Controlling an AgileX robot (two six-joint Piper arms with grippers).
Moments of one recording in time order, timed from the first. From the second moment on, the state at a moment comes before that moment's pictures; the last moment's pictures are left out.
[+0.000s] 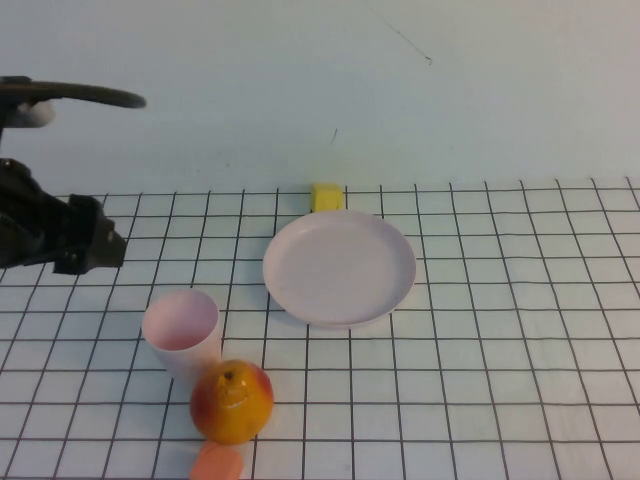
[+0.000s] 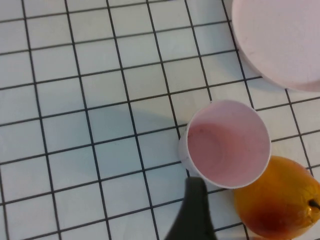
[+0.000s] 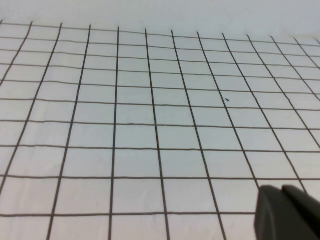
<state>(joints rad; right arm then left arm) -0.06 -0.01 0.03 -0.19 0.44 0.07 -0.06 1.29 -1.15 -0.28 0.95 0.19</state>
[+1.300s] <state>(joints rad) -0.06 -0.01 0.03 -0.19 0.44 0.07 -0.24 1.94 -1.61 -0.35 0.91 0.27</state>
